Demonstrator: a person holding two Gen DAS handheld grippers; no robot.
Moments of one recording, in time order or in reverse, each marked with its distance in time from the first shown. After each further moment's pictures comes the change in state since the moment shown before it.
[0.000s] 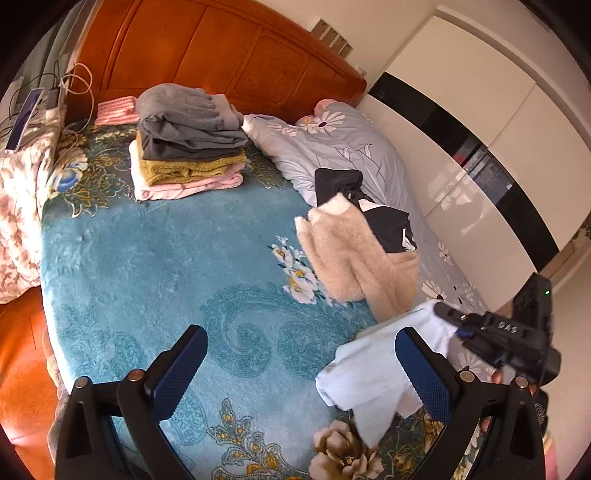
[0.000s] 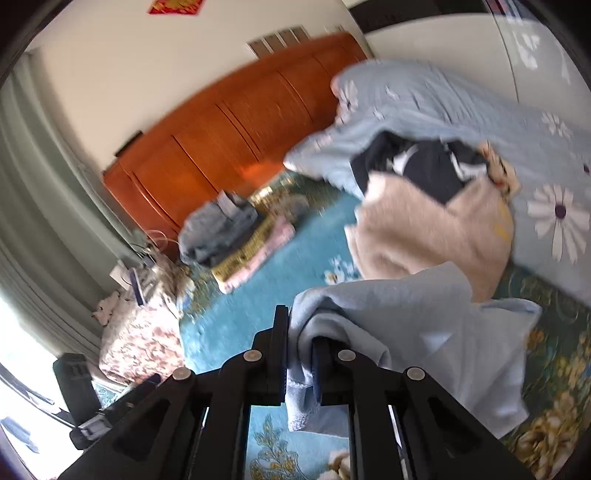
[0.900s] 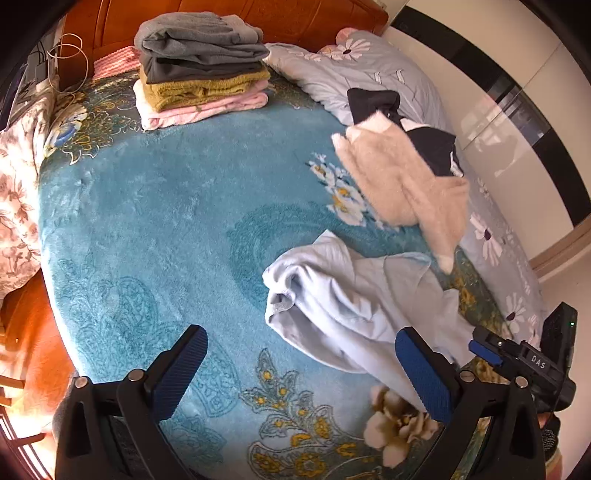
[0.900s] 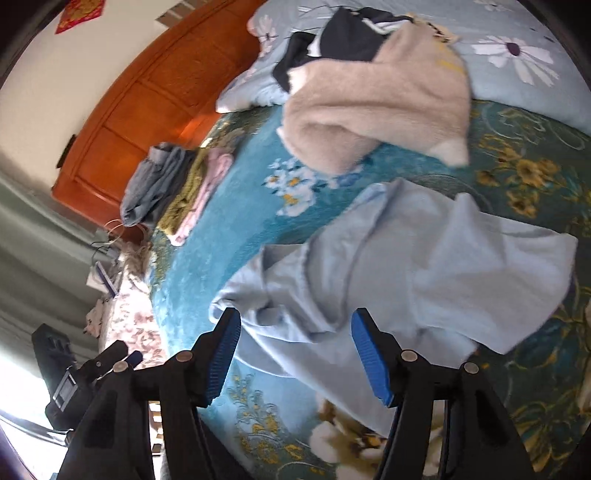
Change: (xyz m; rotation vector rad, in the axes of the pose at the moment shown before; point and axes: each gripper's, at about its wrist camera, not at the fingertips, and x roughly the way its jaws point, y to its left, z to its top) left arm 0.079 0.030 -0.046 0.067 0.278 0.158; right arm 0.037 -0.091 -0.115 0.225 0.140 -0.132
